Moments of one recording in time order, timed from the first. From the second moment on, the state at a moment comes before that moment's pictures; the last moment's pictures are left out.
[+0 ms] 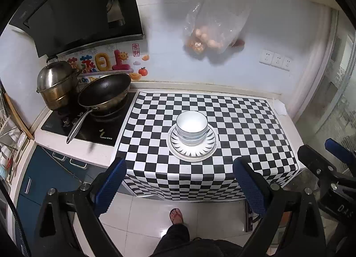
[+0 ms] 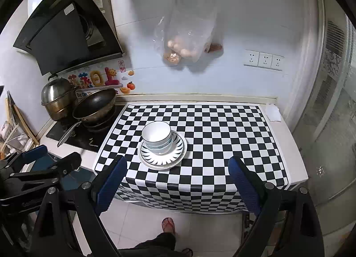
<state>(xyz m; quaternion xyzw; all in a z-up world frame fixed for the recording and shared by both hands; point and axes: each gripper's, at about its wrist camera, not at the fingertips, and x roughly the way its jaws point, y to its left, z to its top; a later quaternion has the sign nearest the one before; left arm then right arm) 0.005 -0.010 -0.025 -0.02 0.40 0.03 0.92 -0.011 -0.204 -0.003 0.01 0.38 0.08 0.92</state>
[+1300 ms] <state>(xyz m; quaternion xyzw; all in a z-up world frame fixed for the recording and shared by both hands) 0.019 -0.018 -0.021 -0.01 0.39 0.04 0.92 0.010 -0.226 -0.002 0.00 0.37 0.03 0.93</state>
